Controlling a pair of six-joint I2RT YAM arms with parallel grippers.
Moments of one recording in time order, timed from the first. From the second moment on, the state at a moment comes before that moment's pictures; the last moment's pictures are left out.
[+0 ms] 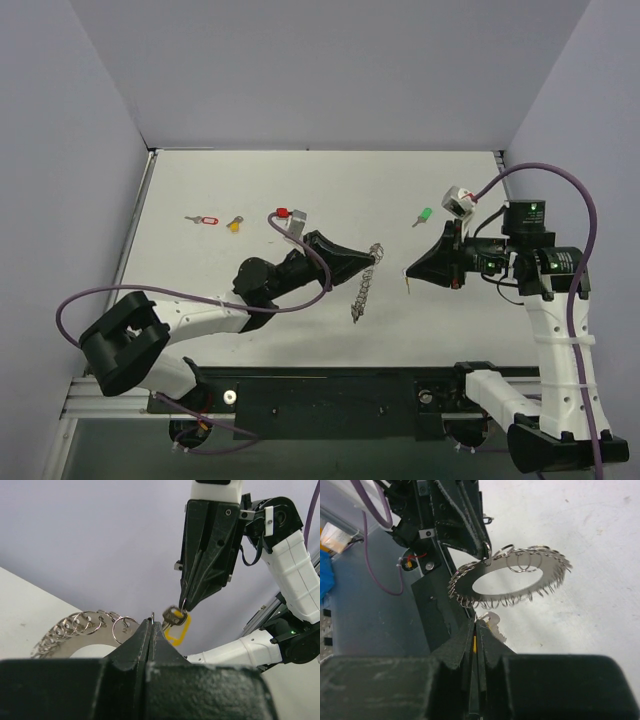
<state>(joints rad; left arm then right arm) -0.93 1.41 0.65 1.25 0.32 -0.81 0.04 0.98 1.34 -1.18 -1.09 -0.39</state>
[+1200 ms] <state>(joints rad) -0.98 1.52 0.65 1.27 0.33 -0.78 0.07 0.98 1.10 -0.99 -1.14 -0.40</state>
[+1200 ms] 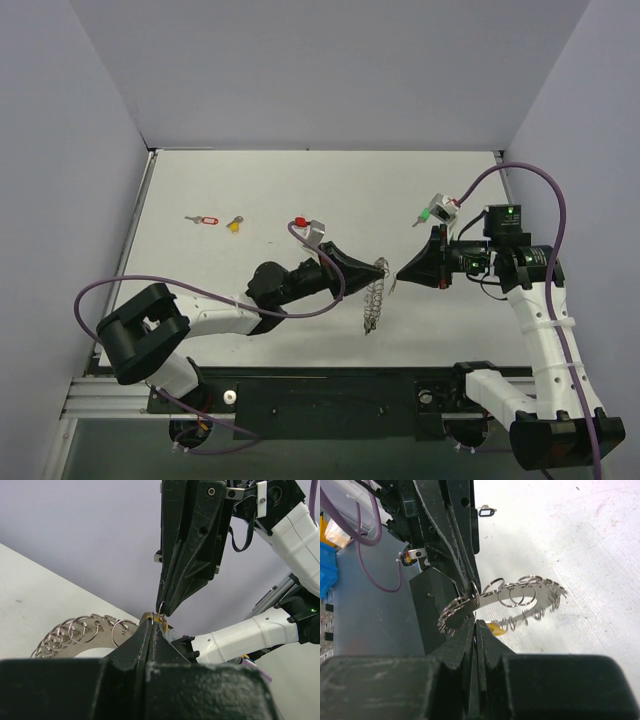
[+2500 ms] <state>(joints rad) -0.99 1.53 0.65 1.27 0.29 -0.78 0.07 0.98 1.05 -0.86 -1.15 -0.26</state>
